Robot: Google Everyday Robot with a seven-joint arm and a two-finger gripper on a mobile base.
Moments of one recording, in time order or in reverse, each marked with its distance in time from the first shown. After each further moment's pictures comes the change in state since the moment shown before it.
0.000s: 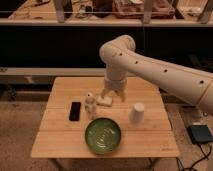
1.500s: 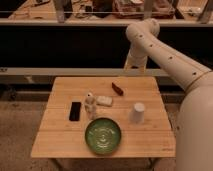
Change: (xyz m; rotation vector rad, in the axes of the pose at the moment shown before) arm 0.165 0.121 -0.025 -0.048 0.169 0.176
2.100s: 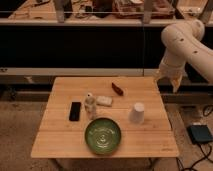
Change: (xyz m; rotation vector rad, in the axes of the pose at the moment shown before) arm -0.073 0.136 -0.037 -0.085 -0.063 0.326
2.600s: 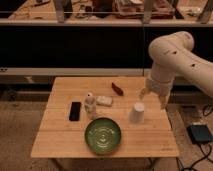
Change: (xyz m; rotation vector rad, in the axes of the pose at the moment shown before) arm -0.130 -0.025 -0.005 0.005 -0.127 -0.111
